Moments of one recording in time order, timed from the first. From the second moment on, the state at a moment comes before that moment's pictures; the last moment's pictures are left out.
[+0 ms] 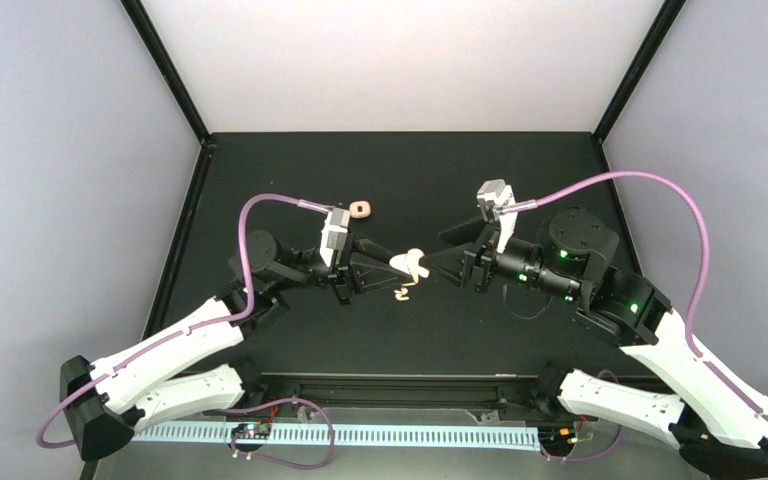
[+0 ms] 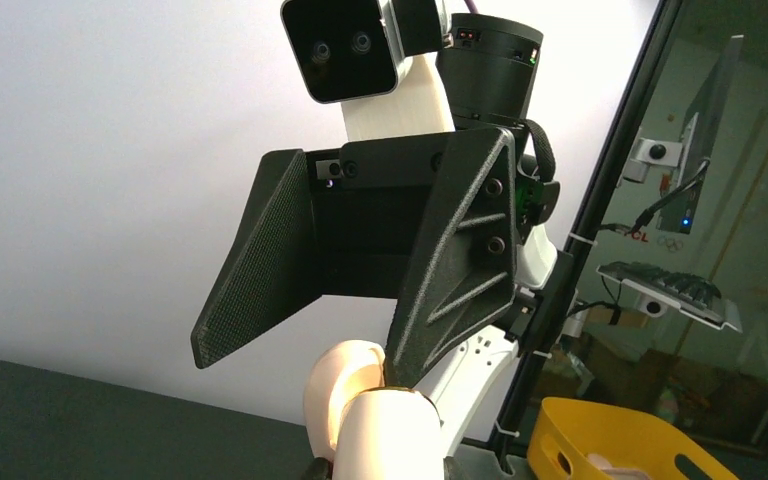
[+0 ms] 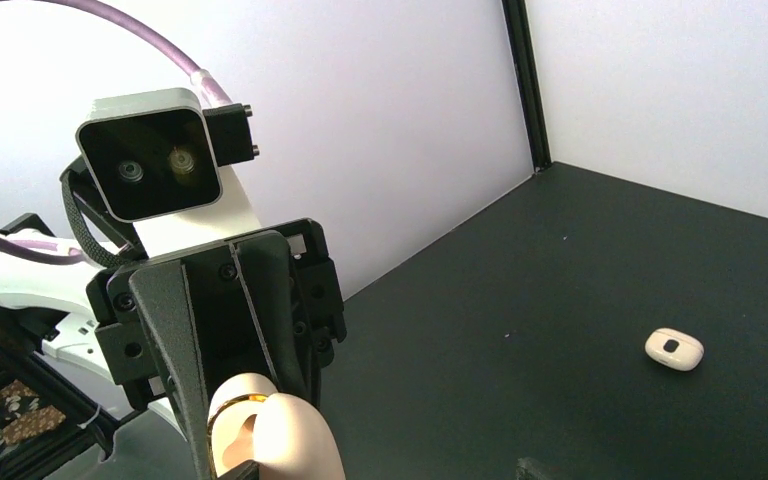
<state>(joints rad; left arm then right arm) -0.88 0.93 0.79 0.48 0.68 -0.51 0.92 0.85 1.24 -0.53 -0.18 0.35</state>
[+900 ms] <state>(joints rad) -0.87 0.92 0.77 0.47 0.67 -0.51 0.92 0.85 1.24 -0.56 -0.14 0.39</state>
